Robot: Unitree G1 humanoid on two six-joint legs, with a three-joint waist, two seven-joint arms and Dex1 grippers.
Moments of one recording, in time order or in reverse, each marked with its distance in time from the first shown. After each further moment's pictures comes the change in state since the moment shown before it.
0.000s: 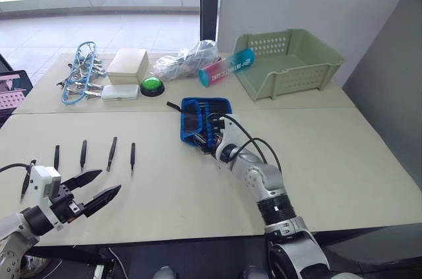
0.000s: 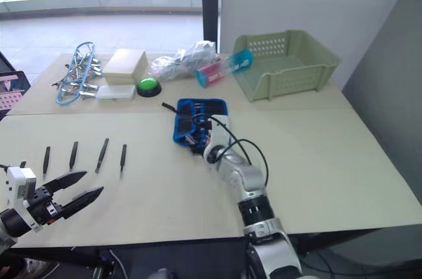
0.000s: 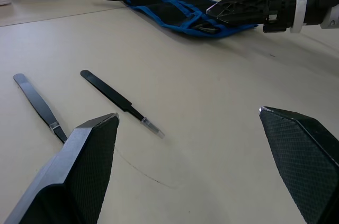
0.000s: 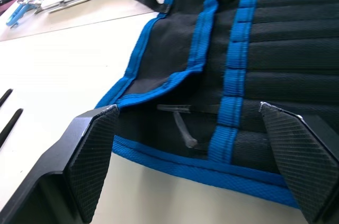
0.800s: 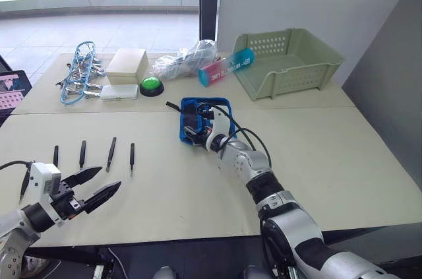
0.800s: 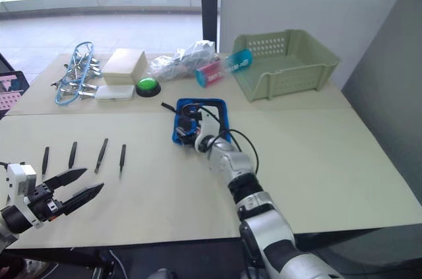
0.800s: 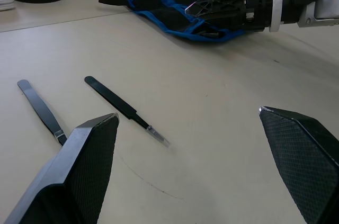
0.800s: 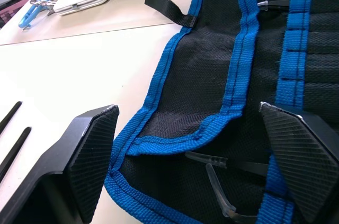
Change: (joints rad) left arm -0.023 0.000 0.000 0.005 -0.001 0.013 0.011; right arm -0.204 0.005 -0.007 0.349 0.065 -0.149 0.046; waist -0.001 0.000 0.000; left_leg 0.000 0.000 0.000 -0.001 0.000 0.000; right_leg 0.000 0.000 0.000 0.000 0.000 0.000
